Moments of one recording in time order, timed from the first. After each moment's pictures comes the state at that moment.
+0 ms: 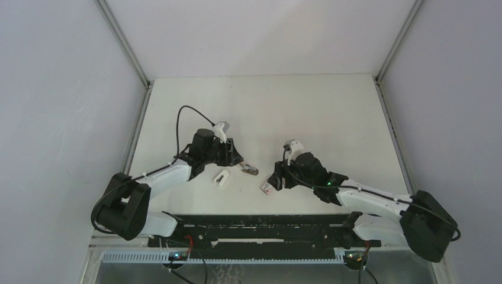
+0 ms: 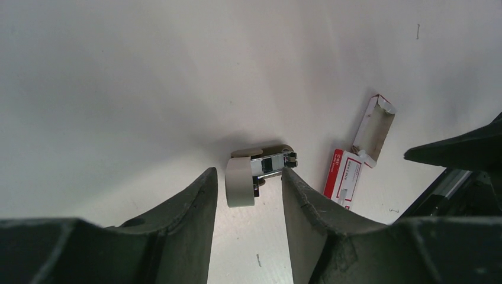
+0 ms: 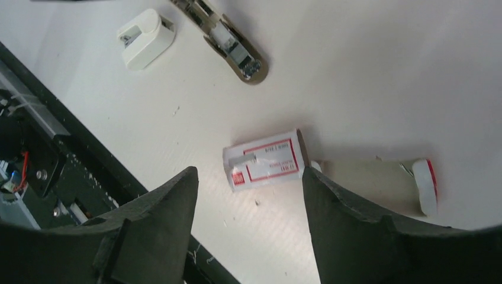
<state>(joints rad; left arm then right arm) -0.46 1.36 0.61 0.10 0.32 -0.45 0.81 1.05 0.43 0.05 -0.05 0.47</state>
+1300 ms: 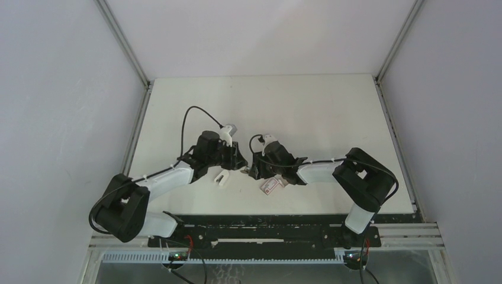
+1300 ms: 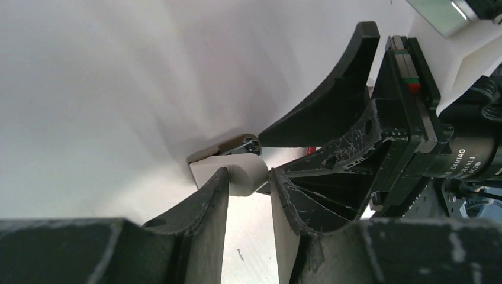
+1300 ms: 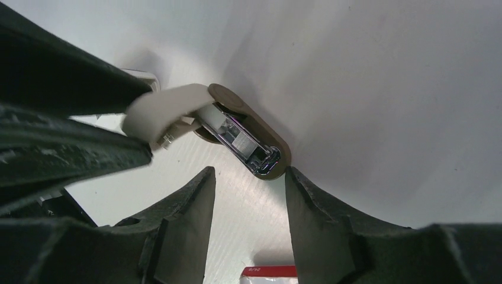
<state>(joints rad) -0.53 1.34 0.61 0.09 0.35 -0.40 0.85 1.71 0.76 0.24 -0.09 0.58</state>
